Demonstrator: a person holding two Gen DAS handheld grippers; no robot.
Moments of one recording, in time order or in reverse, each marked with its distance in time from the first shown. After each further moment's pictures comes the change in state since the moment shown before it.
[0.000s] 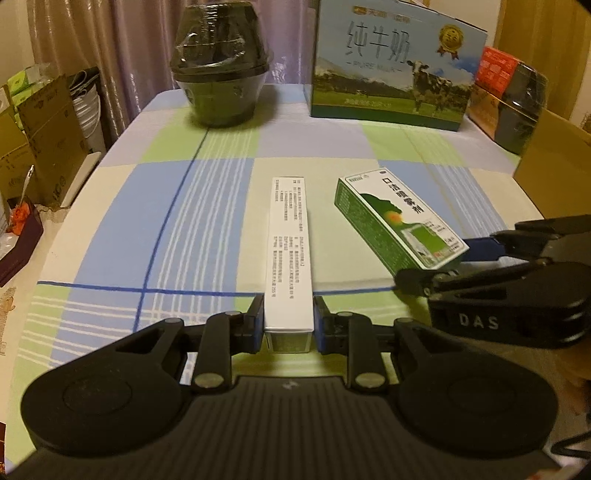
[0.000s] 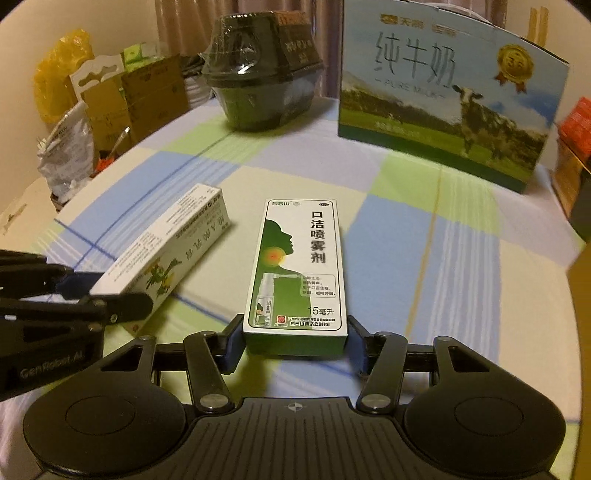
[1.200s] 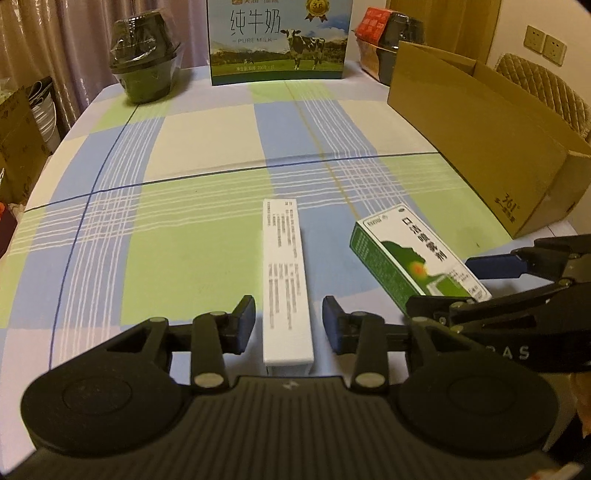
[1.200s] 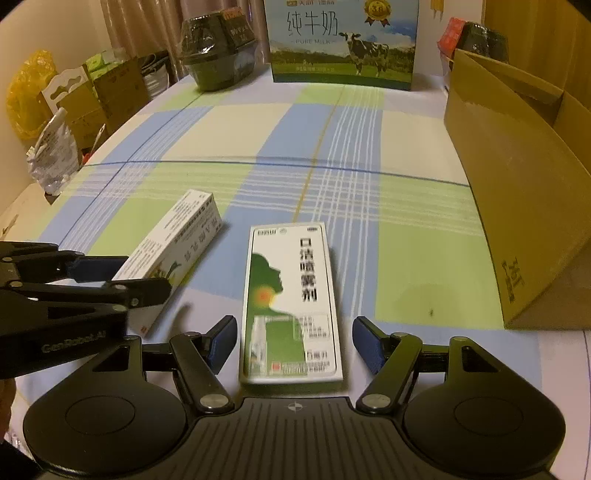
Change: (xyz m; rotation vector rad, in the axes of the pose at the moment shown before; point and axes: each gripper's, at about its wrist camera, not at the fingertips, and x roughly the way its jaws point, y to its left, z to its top) left arm -0.107 -0.088 -0.102 0.122 0.047 -0.121; right arm -0.148 0.014 -0.141 0.192 0.056 -0.078
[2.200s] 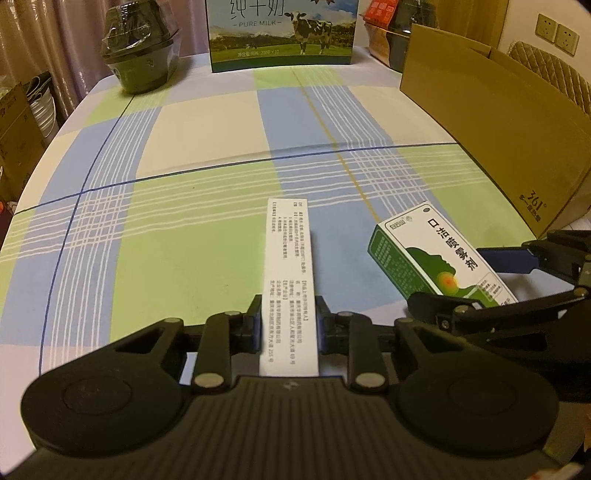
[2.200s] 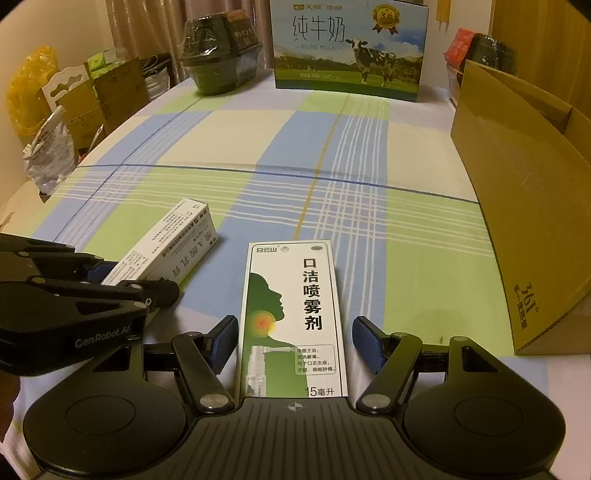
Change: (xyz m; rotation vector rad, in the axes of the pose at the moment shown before) left arm 0.028 0.003 0.011 0.016 0.037 0.021; right arm 0.016 0.004 0.006 -0.031 -0.028 -0.021
